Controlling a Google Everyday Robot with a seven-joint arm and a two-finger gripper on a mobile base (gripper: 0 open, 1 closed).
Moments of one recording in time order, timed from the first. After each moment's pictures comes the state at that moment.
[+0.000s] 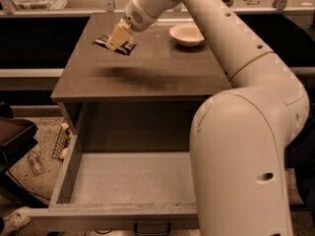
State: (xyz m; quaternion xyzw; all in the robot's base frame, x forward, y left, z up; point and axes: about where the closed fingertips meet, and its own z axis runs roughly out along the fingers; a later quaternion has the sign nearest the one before) arm 0.737 0.106 0.914 -0.55 0.74 0.23 0.31
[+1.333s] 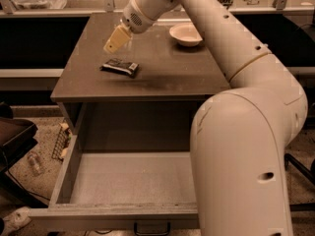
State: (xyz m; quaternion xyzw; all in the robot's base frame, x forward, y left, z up) arm 0.736 0.114 0.907 -0.56 0.74 0.24 0.30
